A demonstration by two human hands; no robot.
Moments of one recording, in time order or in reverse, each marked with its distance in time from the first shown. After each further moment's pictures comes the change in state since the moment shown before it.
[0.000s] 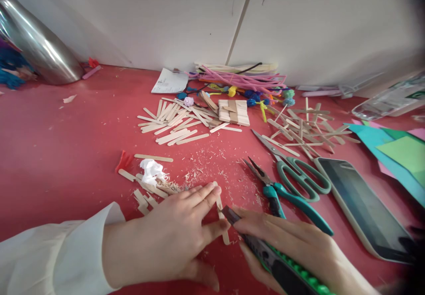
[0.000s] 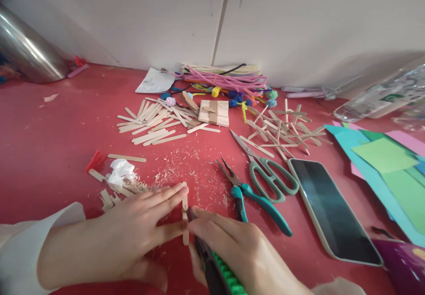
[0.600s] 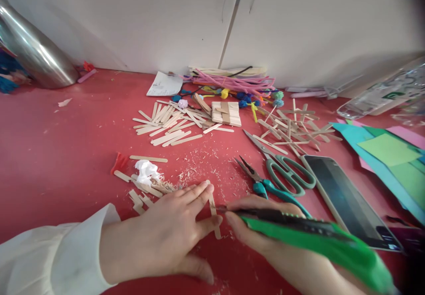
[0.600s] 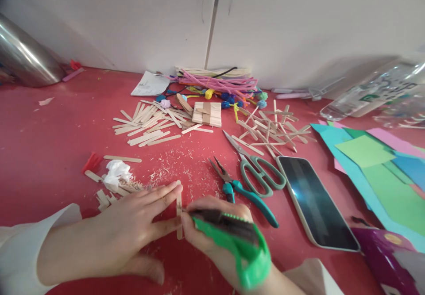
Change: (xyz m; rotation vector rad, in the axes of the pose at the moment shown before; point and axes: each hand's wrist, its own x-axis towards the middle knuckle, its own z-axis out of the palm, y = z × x) left_hand 0.002 0.002 -0.002 -0.025 0.014 -0.029; right_hand 0.008 -0.005 0.012 0.215 0.130 0.453
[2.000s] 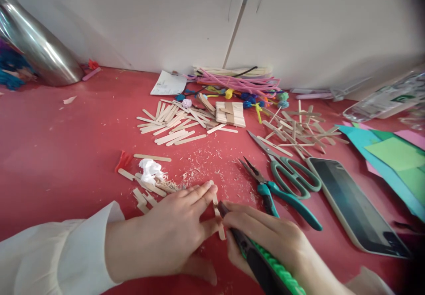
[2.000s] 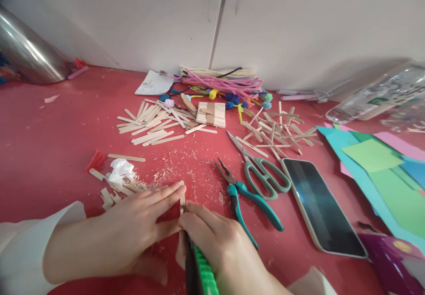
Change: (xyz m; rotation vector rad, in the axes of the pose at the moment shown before) left_hand -0.001 0.002 0.000 -0.006 0.018 -0.009; right_hand -0.007 -0.004 -0.003 -0.168 -0.216 -0.328
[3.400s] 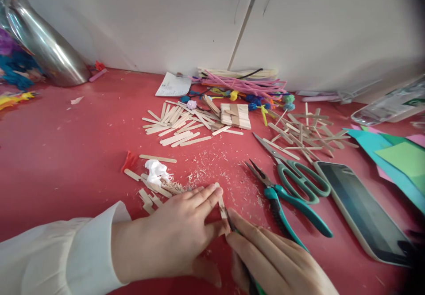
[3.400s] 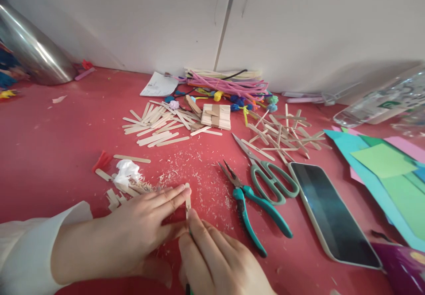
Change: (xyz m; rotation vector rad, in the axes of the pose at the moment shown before) left_hand -0.003 -0.003 0.008 0.006 0.068 0.017; right_hand 0.002 -0.011 -0.002 -0.423 0.171 -0.343
